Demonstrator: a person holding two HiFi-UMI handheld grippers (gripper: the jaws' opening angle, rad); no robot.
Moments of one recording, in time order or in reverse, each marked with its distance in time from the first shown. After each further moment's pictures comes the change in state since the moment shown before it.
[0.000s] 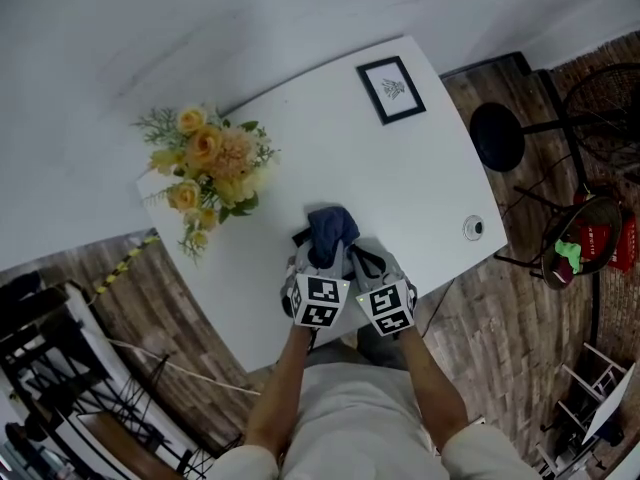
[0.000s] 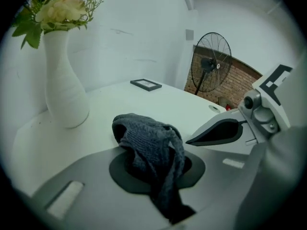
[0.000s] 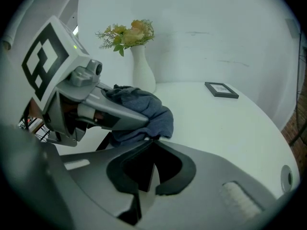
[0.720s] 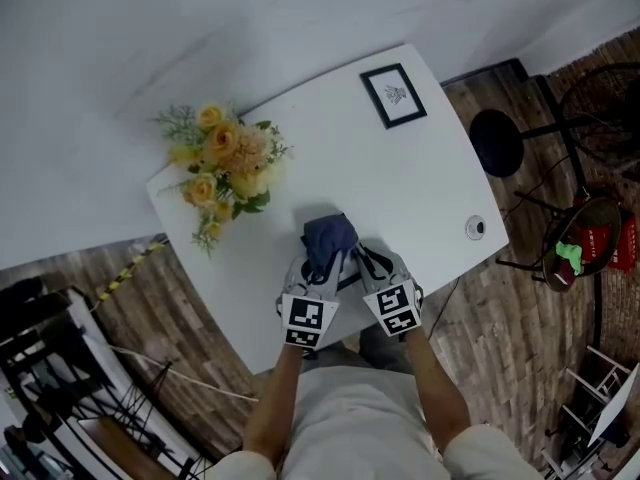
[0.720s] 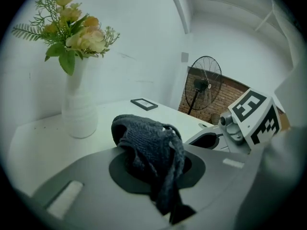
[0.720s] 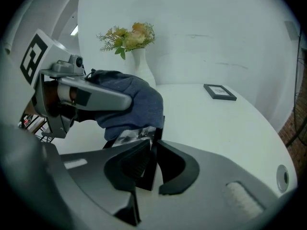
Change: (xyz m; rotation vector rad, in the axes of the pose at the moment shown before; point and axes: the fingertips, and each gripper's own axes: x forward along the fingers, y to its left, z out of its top) left arm -0.053 -0.001 0.019 -0.036 -0.233 -0.075; right arm -0.009 0.003 0.004 0.002 -0.003 -0.015
